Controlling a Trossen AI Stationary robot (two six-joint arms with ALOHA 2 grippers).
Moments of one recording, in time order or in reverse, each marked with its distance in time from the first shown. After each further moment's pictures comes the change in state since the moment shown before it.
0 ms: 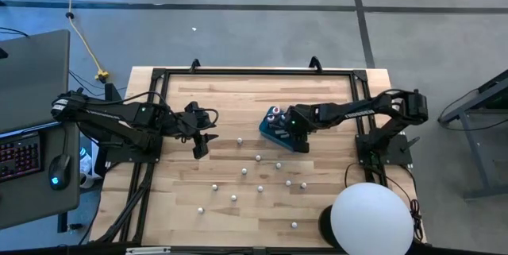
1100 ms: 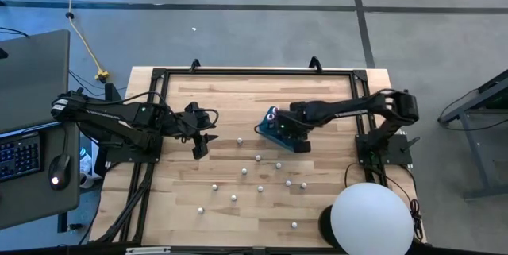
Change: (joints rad) left arm 0.000 0.000 0.000 -0.004 0.012 0.000; right arm 0.065 0.100 0.307 -0.402 0.095 -0.045
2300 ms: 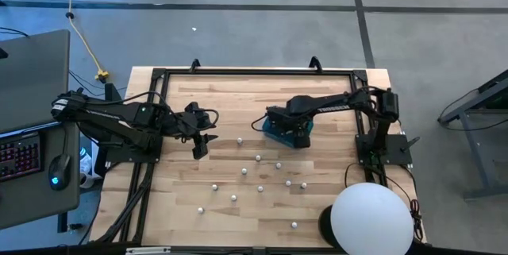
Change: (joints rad) left arm 0.000 0.000 0.000 -0.002 -0.002 0.011; right arm -0.044 0.156 0.169 -0.274 0.026 -0.010
